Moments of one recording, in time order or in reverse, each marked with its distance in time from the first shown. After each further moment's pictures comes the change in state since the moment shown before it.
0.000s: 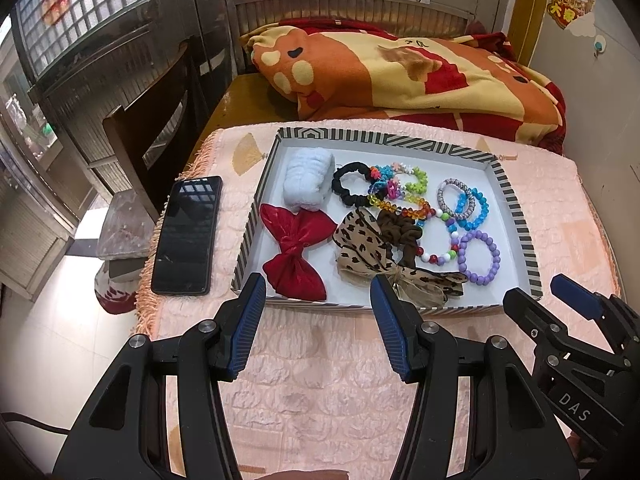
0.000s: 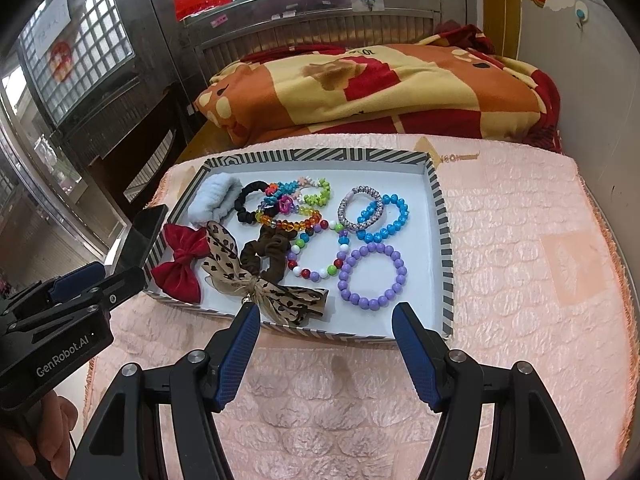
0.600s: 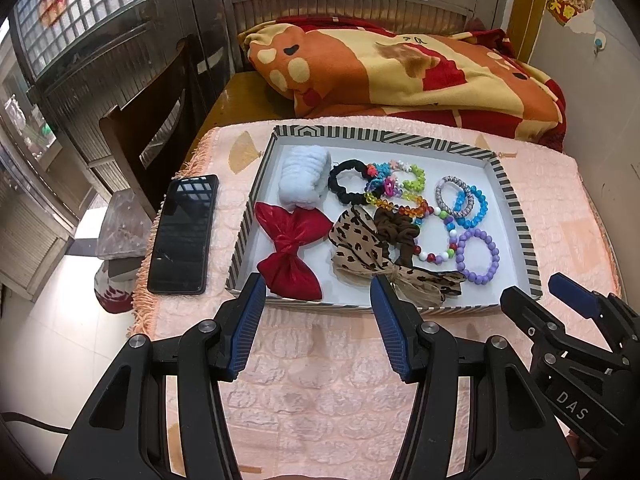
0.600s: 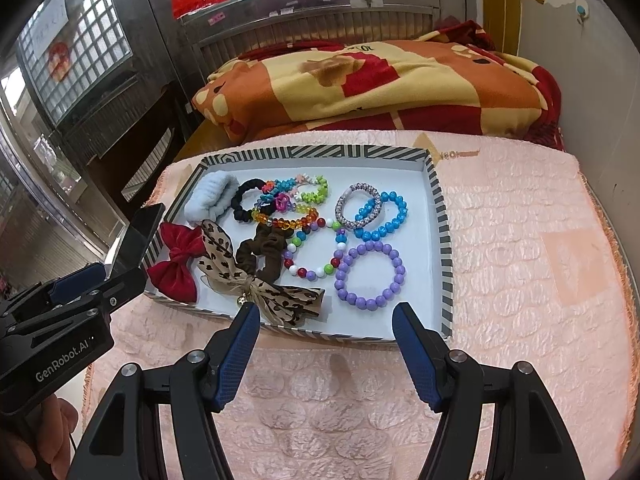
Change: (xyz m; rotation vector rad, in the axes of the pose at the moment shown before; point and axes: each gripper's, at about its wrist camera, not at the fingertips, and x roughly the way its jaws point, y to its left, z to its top) left arm 0.001 -0.003 0.000 0.004 0.010 -0.001; right arm 0.005 -0.003 0.001 0.001 0.014 0.001
